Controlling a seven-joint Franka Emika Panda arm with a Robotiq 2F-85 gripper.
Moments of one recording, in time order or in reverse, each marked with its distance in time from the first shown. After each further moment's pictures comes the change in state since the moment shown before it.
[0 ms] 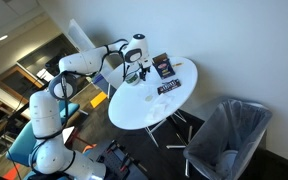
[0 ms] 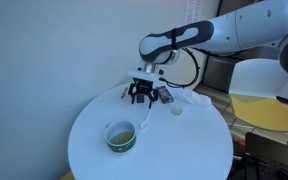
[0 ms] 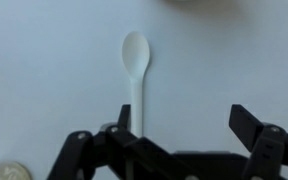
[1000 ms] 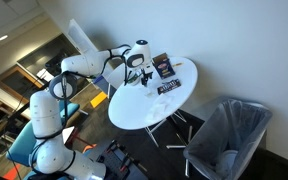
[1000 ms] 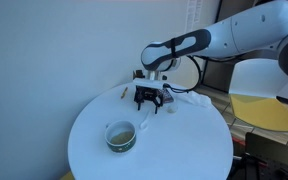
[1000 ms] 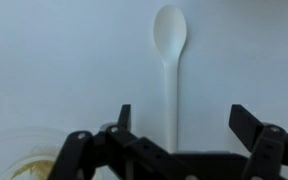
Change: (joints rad) arm 0.020 0.008 -0.038 -0.074 -0.030 0.013 -0.017
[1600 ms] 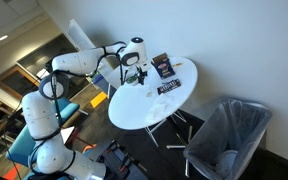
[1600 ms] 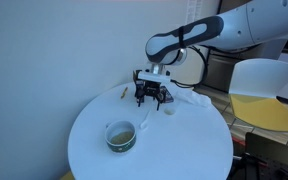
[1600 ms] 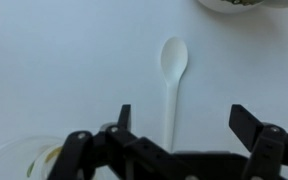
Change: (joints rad) arm 0.002 -0.108 -0.002 -0.097 0.049 0.005 -0.147
